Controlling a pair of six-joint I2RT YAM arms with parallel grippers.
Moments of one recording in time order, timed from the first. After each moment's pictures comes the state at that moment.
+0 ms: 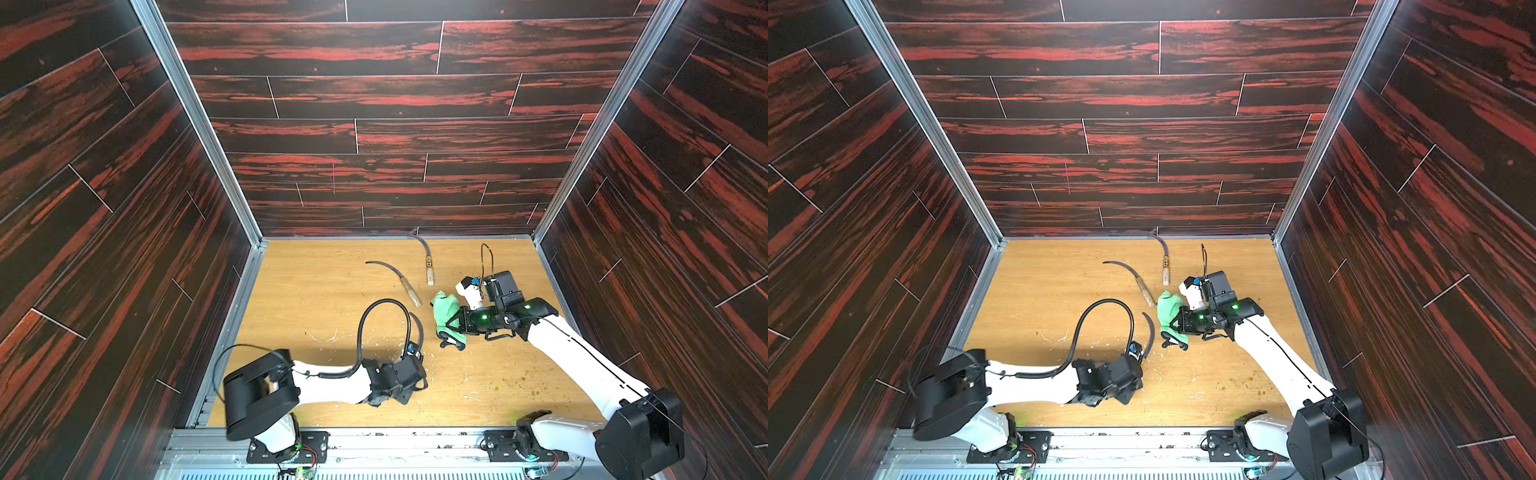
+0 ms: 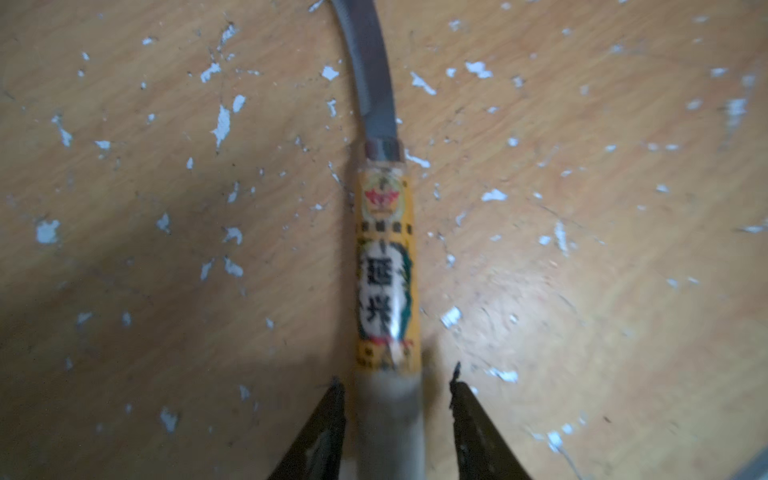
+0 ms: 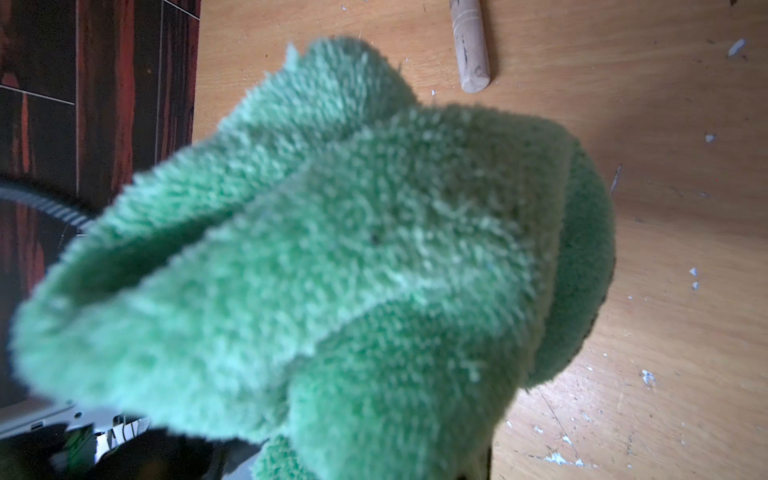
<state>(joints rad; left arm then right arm) -1.16 1.61 0.77 -0.28 -0.19 -0.56 0.40 1.26 0.98 -0.73 -0.50 0.36</state>
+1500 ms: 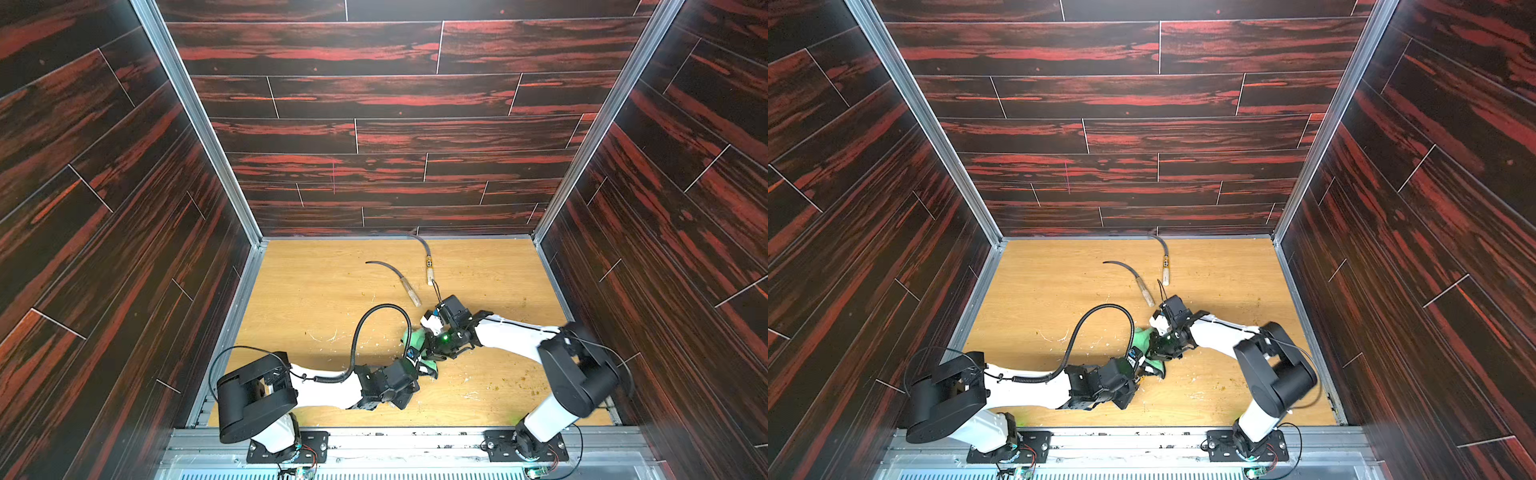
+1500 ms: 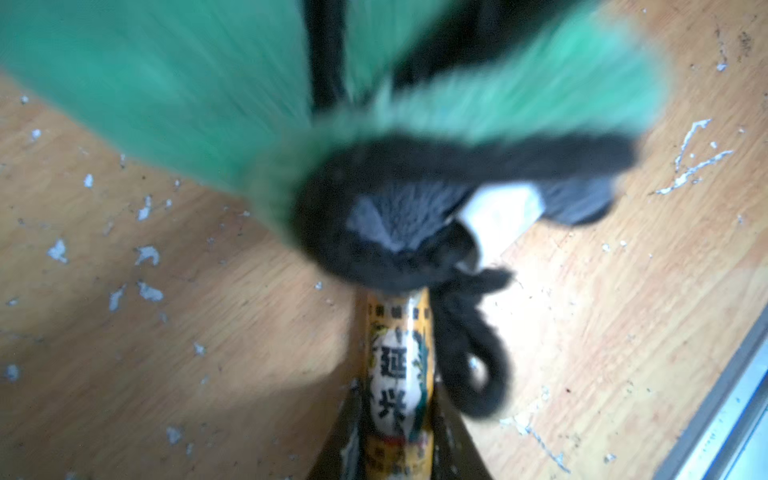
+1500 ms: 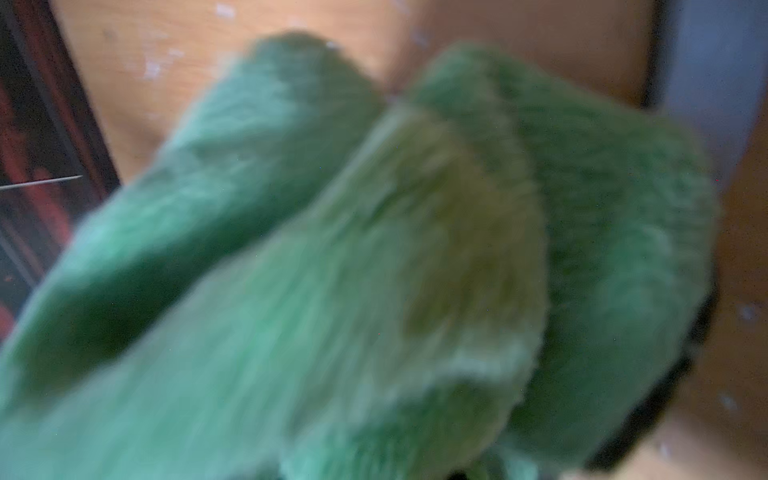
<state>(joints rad) -1.17 1.56 0.63 -0.04 -0.09 -0.48 0.62 1.68 0.83 -0.38 -0.58 0.56</state>
